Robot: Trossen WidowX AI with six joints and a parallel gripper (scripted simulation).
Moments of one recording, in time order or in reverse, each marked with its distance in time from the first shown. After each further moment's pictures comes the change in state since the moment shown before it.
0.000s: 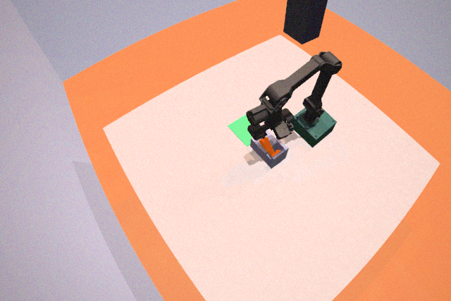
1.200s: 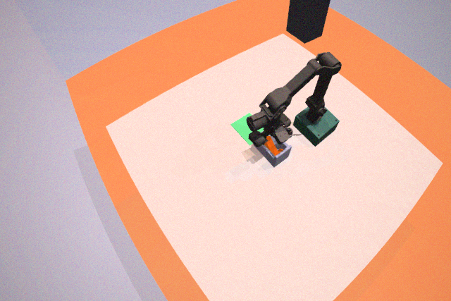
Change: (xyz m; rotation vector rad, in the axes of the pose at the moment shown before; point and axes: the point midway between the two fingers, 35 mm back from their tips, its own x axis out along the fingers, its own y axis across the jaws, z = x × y) arm 0.049 -0.011 -0.005 -0.141 -0.002 -0.026
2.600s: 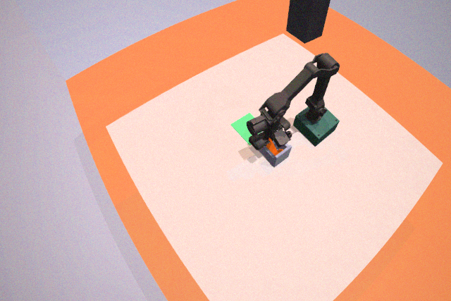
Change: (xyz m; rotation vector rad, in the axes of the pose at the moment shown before) arm 0.024 0.002 0.000 -0.004 -0.001 0.007
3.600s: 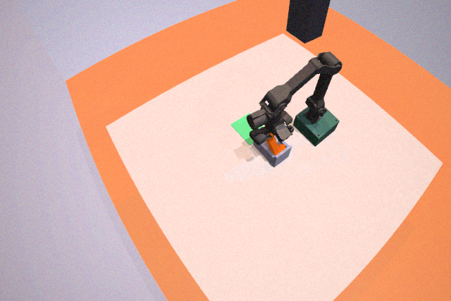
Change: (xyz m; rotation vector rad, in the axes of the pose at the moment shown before) arm -0.037 0.004 -0.001 0.010 -0.001 0.027
